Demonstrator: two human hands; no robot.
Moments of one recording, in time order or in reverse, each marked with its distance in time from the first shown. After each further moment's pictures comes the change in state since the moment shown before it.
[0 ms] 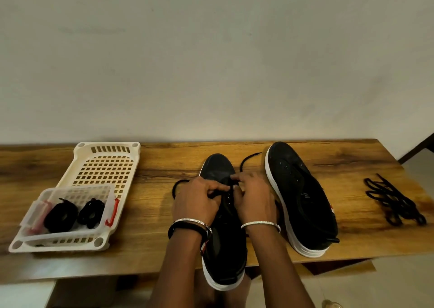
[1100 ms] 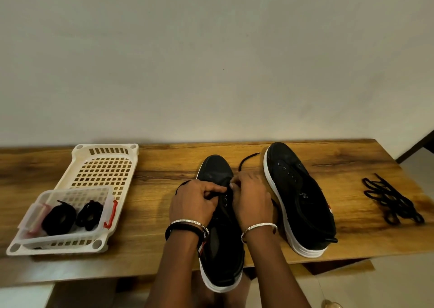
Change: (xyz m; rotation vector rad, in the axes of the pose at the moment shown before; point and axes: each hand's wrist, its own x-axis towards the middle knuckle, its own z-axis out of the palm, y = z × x) left_hand -0.003 0.003 -0.004 0.012 -0.007 -0.060; right_hand -0.002 -0.004 0.001 -0.074 -0.016 0.020
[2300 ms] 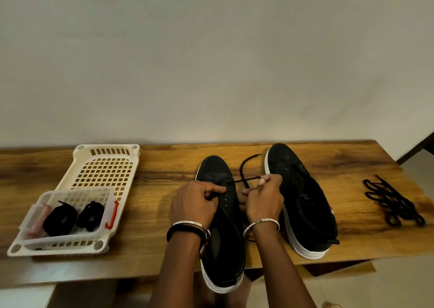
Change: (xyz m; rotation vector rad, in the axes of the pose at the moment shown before) left_hand 0.002 -0.004 0.004 -0.003 0.042 -0.024; right_hand 0.003 0.007 0.007 0.484 0.260 0.410
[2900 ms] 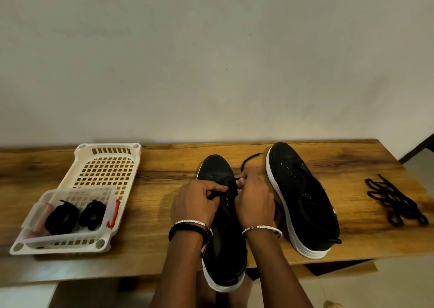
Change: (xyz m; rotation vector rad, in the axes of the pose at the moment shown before) left_hand 0.000 0.002 -0.001 0.033 0.003 0.013; right_hand -0.009 -0.012 -0.002 -0.430 -0.146 -0.317
